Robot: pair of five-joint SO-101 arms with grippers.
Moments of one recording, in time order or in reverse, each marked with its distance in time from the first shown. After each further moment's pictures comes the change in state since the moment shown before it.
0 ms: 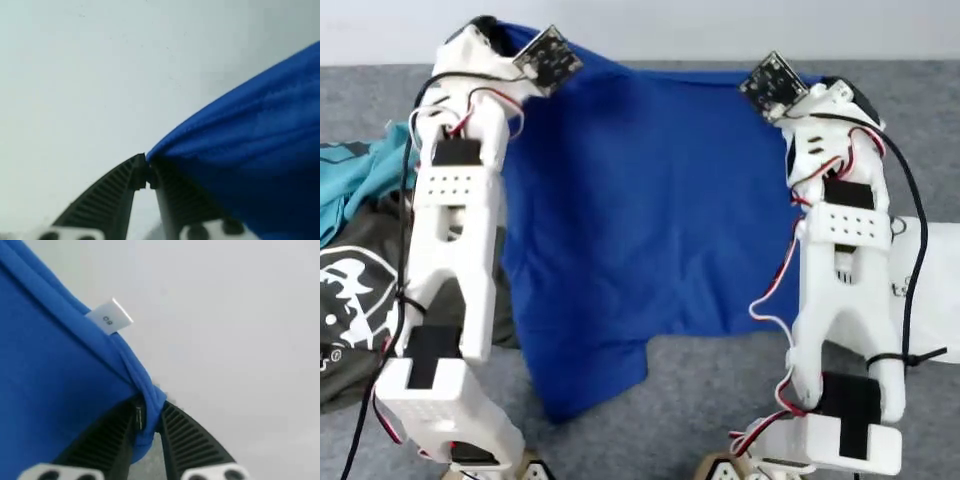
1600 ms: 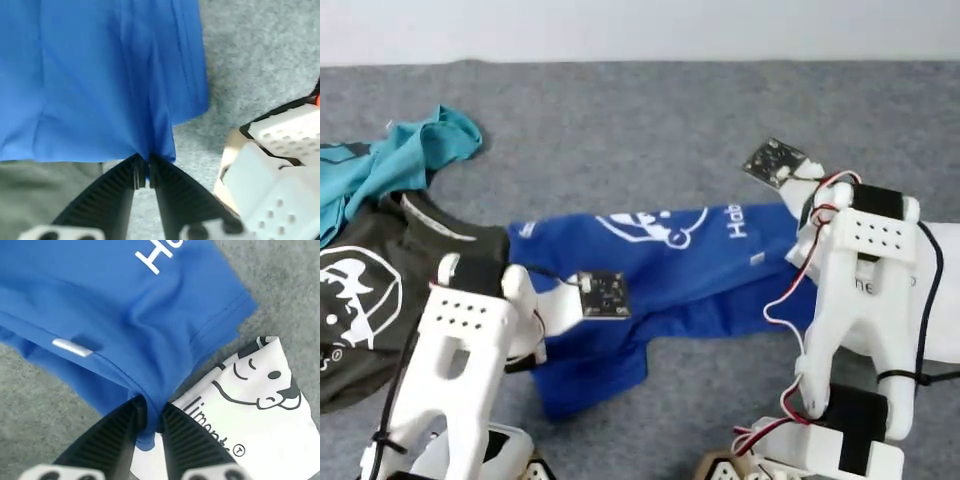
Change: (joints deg) left arm 11.9 -44.6 49.5 76.7 -9.8; right arm 5.8 -3.3 0.0 60.2 7.4
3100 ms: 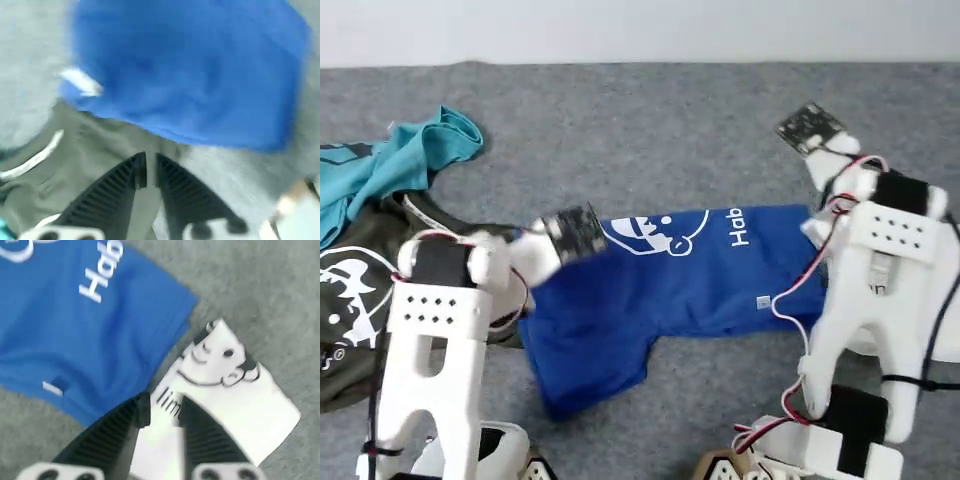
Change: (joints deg) left arm -6.8 -0.1 -14.0 -8.4 12.2; right arm -0.5 -0.2 -9.3 0.7 -13.2
